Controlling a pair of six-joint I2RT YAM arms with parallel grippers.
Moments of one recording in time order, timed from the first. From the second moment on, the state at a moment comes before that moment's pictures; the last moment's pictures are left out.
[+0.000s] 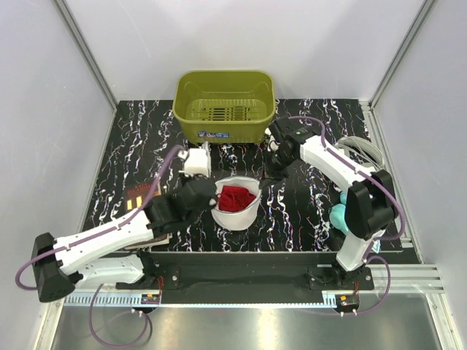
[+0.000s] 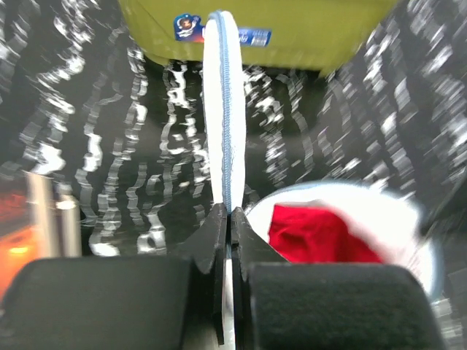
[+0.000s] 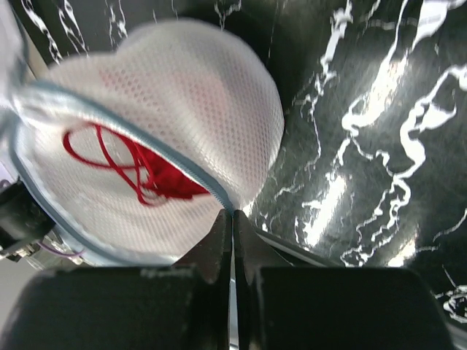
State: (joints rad) left arm -1.00 1.03 0.87 -0.40 -0.85 -0.55; right arm 0.50 1.74 1.44 -0.94 -0.39 0.49
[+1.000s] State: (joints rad) left arm -1.48 1.30 0.90 -0.41 -0.89 -0.08; right arm 0.45 1.87 1.52 -0.91 -0.47 0.50
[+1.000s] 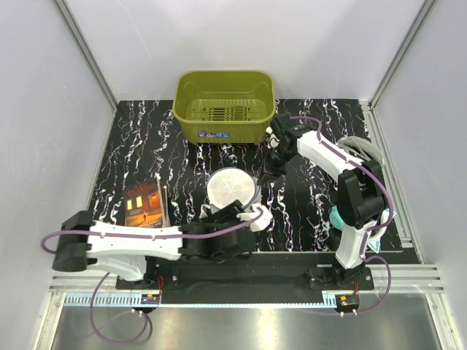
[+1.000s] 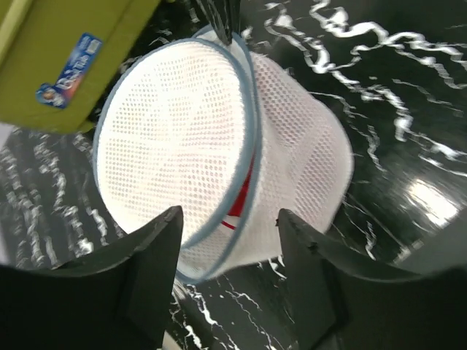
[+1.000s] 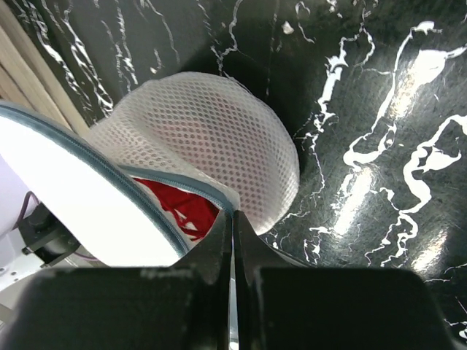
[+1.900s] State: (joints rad) left arm -0.47 1.22 0.88 -0.43 0.27 -0.46; right arm 0.45 1.67 1.27 -0.72 -0.53 0.28
